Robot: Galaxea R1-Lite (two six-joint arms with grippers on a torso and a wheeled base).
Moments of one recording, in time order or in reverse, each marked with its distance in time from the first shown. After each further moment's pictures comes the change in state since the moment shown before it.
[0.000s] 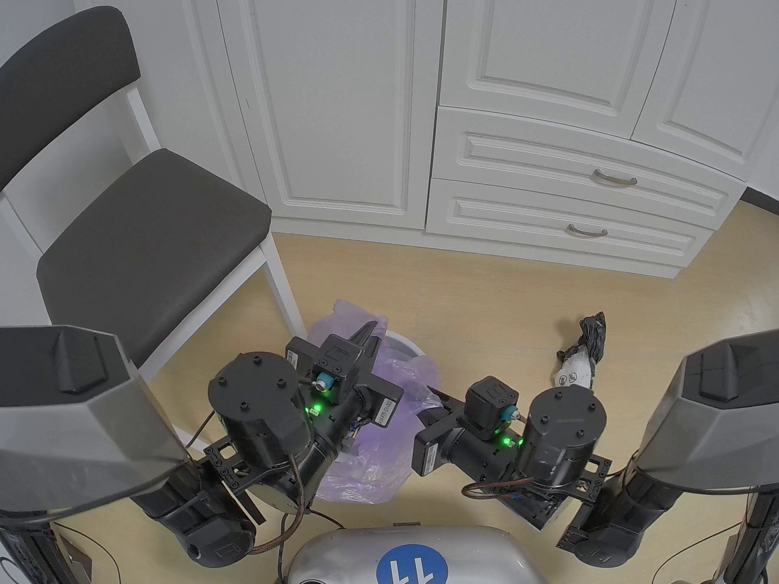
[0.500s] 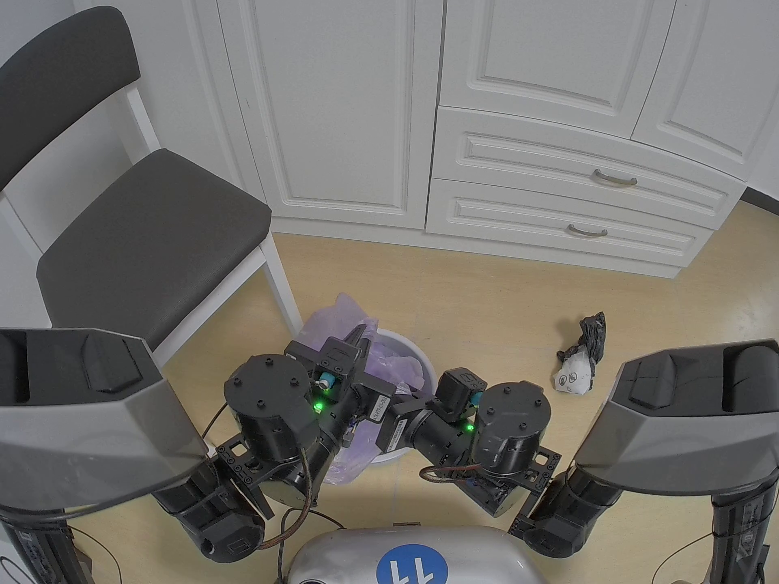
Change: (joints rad) left arm -0.002 0.058 -0.012 -0.006 0.017 0.001; right arm -0.017 0.157 -0.199 0.000 0.008 0.289
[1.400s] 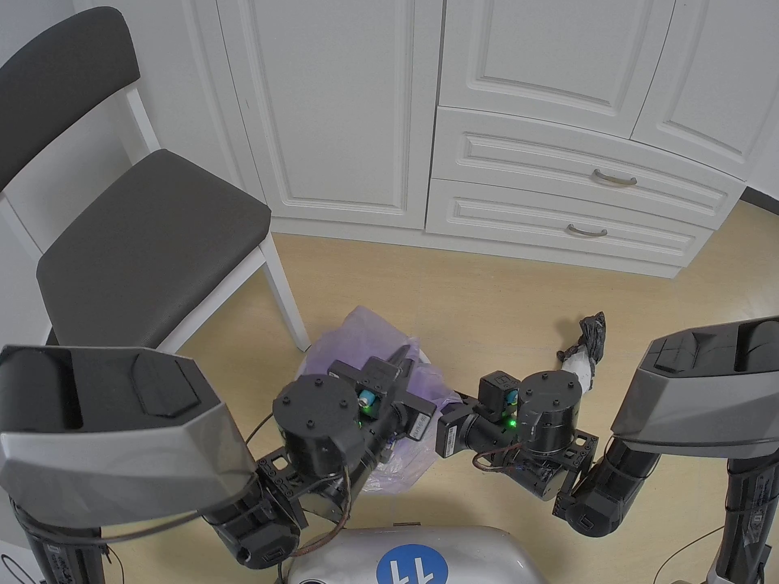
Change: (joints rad) left arm -0.033 0.089 -0.085 0.006 -0.011 -0.089; right arm -0.134 -0.036 0.132 0.101 0.086 -0.210
